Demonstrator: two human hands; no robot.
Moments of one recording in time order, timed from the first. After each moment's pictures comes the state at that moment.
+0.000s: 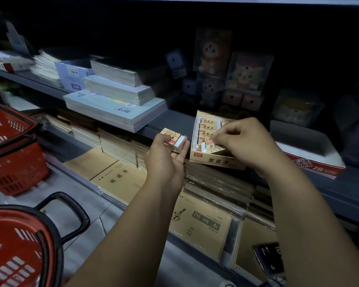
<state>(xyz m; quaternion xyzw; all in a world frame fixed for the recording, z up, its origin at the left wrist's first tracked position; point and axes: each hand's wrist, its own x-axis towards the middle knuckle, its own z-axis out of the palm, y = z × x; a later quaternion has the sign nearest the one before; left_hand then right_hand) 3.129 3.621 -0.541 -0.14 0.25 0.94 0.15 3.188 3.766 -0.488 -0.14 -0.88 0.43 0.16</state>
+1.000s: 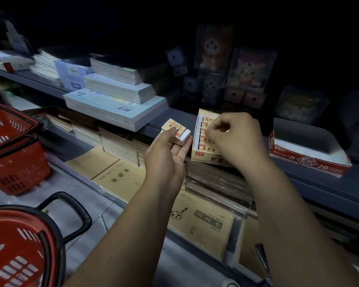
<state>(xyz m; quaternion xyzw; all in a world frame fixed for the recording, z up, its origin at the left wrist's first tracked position) 3.128 3.619 -0.543 -0.09 0.25 0.95 0.15 3.174 3.747 -0.498 -0.14 -0.89 0.35 0.26</state>
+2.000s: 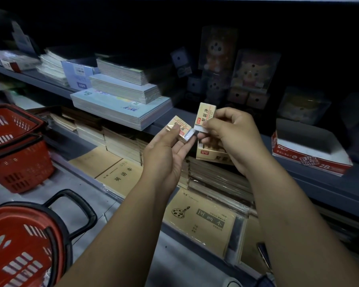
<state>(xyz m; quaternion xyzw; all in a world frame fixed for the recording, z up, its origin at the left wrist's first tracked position) 3.128 3.598 -0.542 -0.03 0.30 0.94 0.18 3.174 3.725 -0.488 -0.13 -0.72 0.66 0.19</state>
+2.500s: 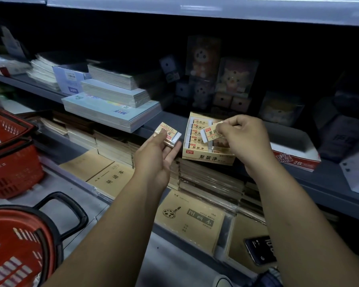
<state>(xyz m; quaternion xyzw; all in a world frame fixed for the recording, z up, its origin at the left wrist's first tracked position) 3.138 3.604 -0.535 -0.11 0.34 0.92 0.16 3.203 3.764 -0.485 -0.21 -0.80 0.50 0.28</state>
